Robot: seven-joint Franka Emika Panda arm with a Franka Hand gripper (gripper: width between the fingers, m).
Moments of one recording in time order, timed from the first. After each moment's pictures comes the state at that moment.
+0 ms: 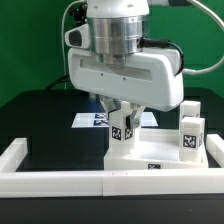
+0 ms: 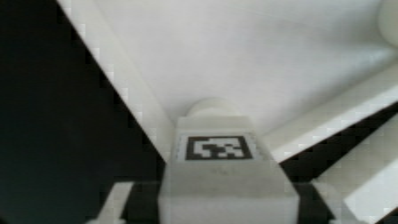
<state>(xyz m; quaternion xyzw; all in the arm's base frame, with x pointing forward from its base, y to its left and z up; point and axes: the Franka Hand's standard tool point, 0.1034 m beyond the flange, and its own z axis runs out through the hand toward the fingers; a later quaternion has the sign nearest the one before) 0.585 -0.021 0.081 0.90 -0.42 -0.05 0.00</state>
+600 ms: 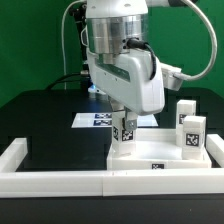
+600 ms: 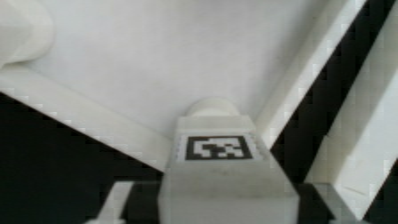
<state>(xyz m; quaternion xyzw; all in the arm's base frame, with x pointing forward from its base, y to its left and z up) 0.588 -0.018 0.080 0.80 -0.60 -0.04 -0.01</state>
